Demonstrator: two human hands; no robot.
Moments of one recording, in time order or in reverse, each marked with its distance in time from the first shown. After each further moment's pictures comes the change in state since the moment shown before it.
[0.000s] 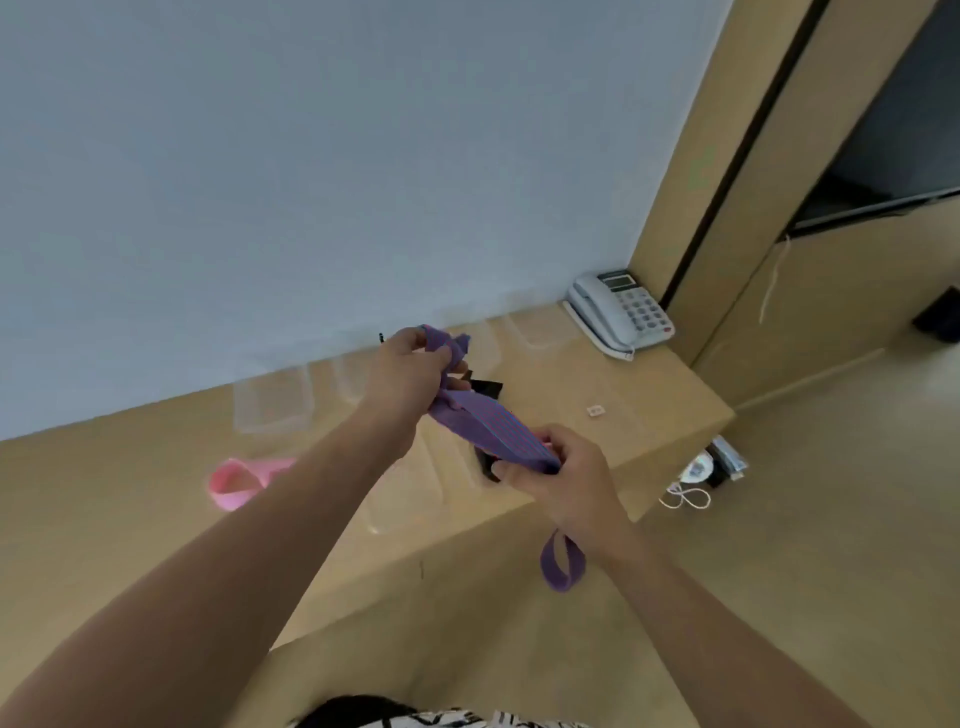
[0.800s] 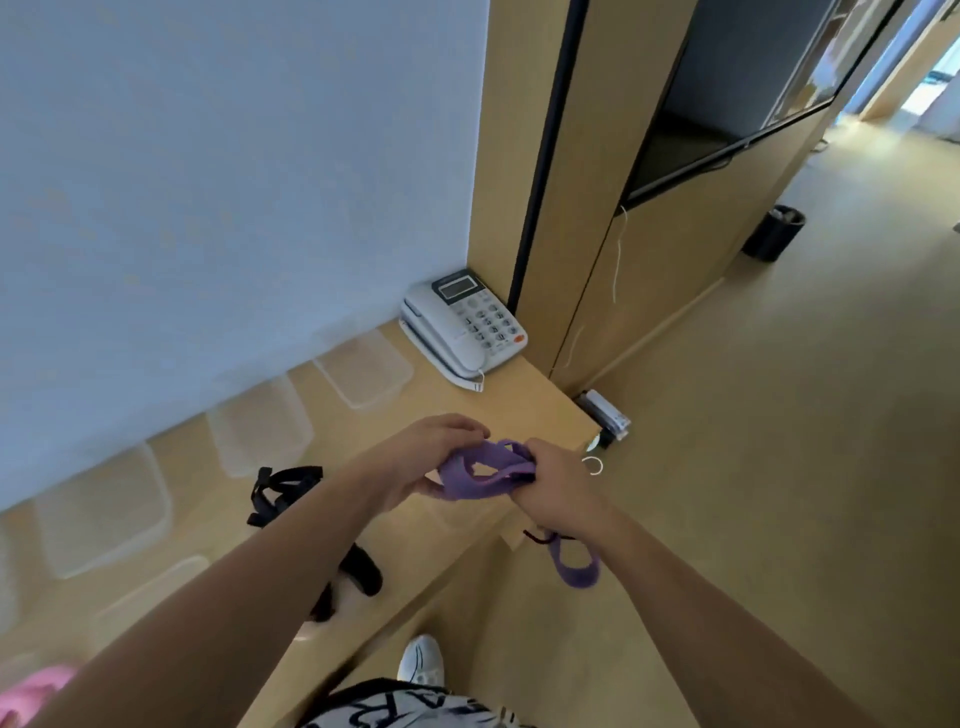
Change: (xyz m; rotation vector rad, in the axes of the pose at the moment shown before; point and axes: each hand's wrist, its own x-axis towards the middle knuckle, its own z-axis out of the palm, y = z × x) left_hand 0.132 -0.073 0.226 0.416 -0.706 -0.391; right_hand 0.141 0.089 -0.188 -0.585 -0.002 0.335
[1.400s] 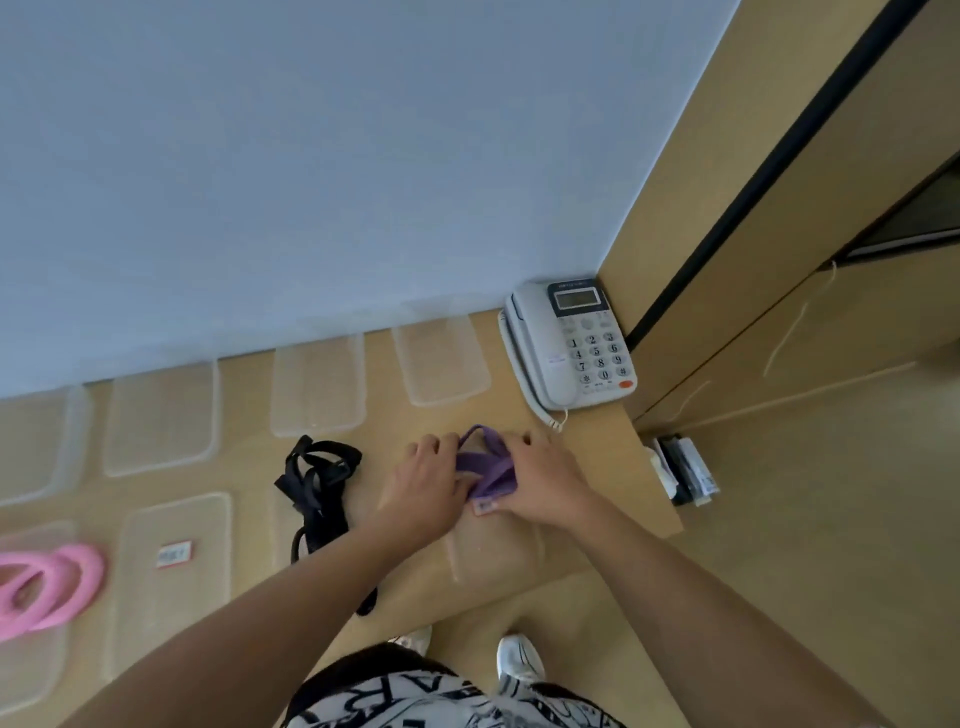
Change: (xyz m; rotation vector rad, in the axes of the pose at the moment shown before) left_hand 0.072 -0.075 -0.022 0.792 0.551 -0.045; right_hand 0.151 -0.028 0.041 -0.592 -0.384 -0.350
